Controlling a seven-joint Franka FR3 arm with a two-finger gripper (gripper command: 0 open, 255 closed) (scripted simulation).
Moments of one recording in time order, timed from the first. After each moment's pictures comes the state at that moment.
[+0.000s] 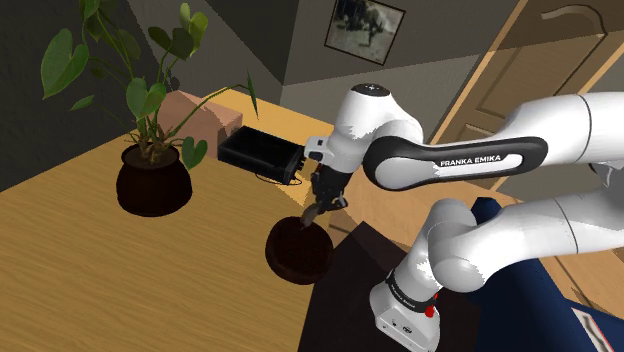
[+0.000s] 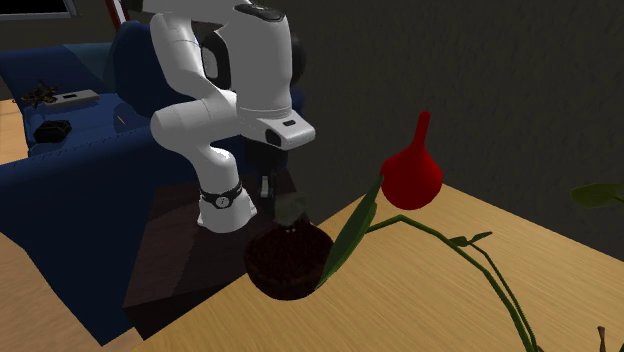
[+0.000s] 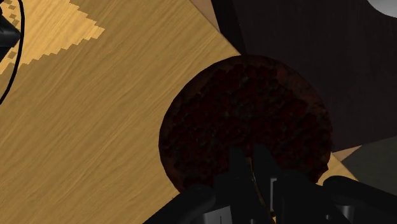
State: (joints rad) arm 0.31 -0.74 0.08 -2.80 -0.02 2.08 -0.94
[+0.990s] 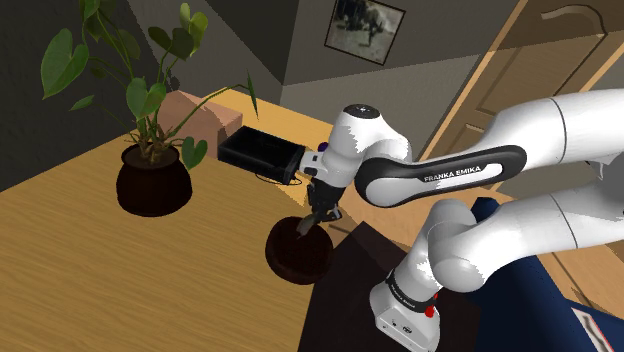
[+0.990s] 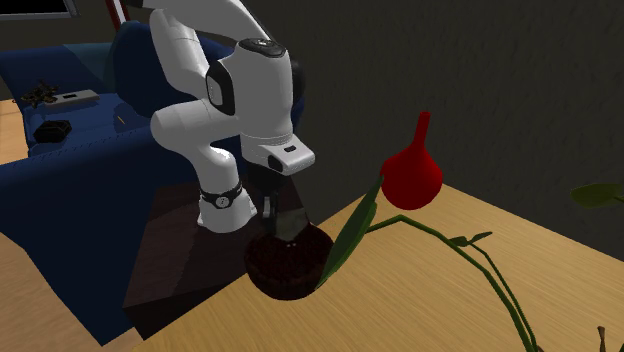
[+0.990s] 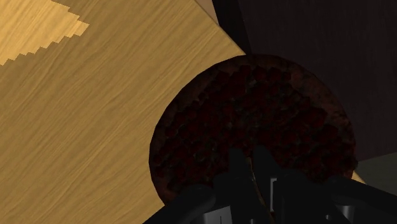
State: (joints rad) arm 0.31 -0.68 0.08 -2.88 -0.02 2.23 -0.93
